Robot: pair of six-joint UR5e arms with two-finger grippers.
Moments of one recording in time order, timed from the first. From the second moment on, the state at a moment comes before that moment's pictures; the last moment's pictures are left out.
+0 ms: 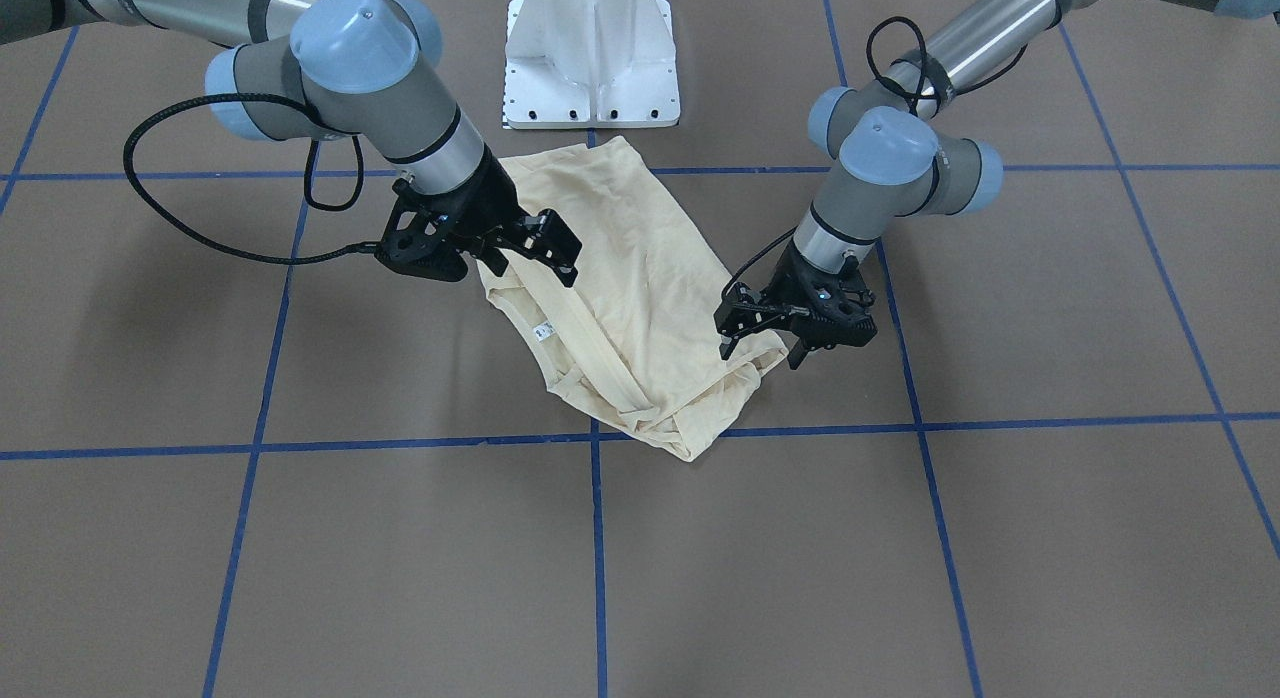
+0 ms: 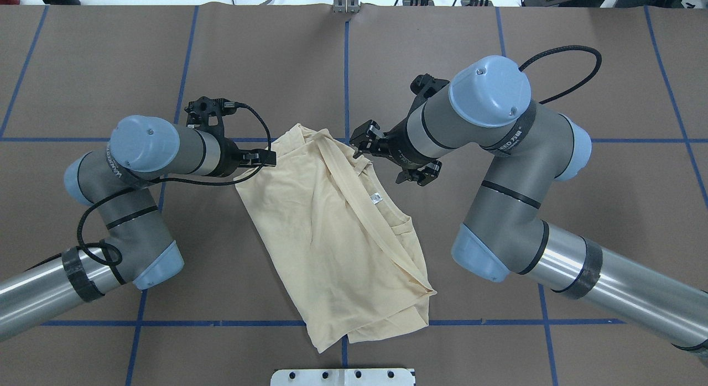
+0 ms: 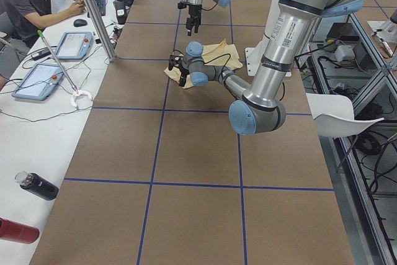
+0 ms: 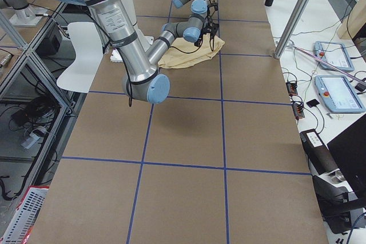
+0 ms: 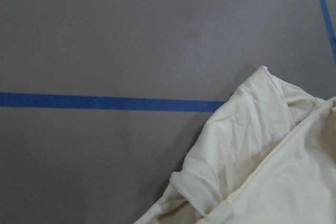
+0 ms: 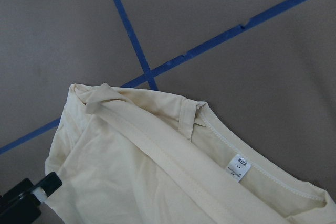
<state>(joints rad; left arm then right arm) -0.62 -2.04 -1.51 -2.28 -1.79 -1.19 0.62 -0.97 1.73 -1.23 2.01 1.69</state>
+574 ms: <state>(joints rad) -0.62 -2.05 -1.49 -2.34 -1.78 -0.95 0.64 -0.97 1.72 -1.23 2.01 1.67</state>
